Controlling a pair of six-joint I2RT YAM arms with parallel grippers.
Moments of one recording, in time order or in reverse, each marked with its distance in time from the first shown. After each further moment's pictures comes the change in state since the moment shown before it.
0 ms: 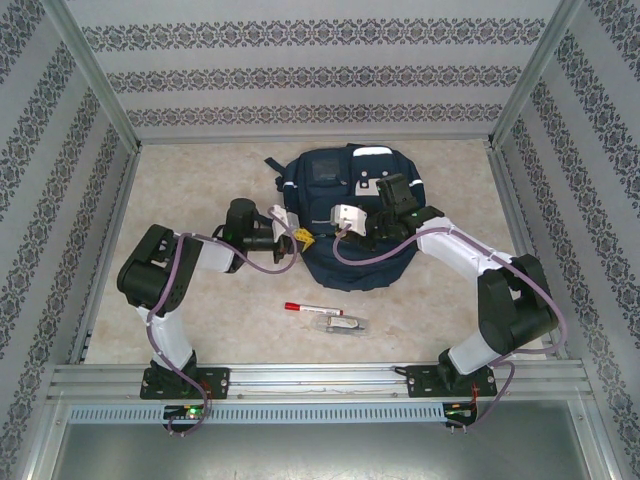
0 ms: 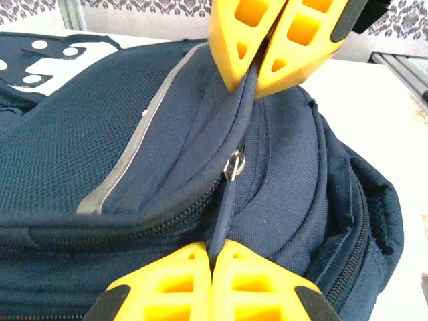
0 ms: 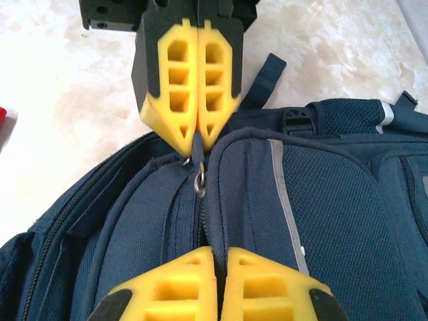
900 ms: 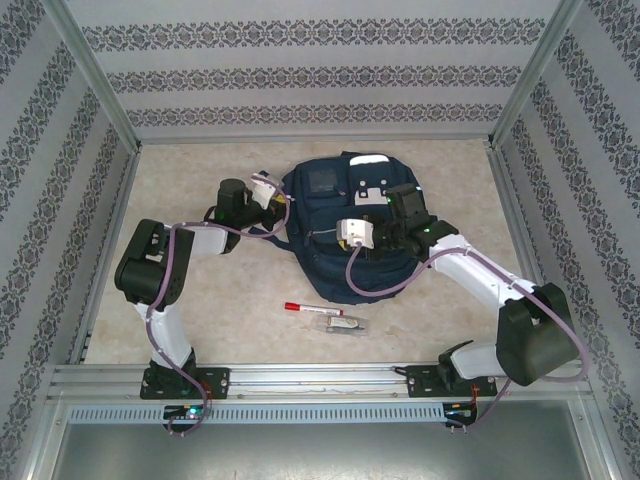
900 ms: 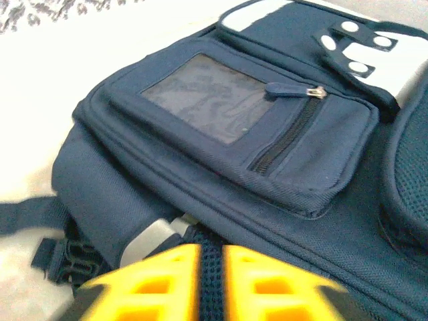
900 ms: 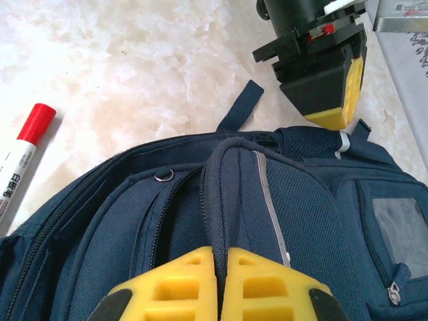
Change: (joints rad) left arm 0.083 0.015 0.163 -0.179 -0.489 -0.179; right arm 0.027 -0.166 -0.116 0.019 -0.024 -0.072
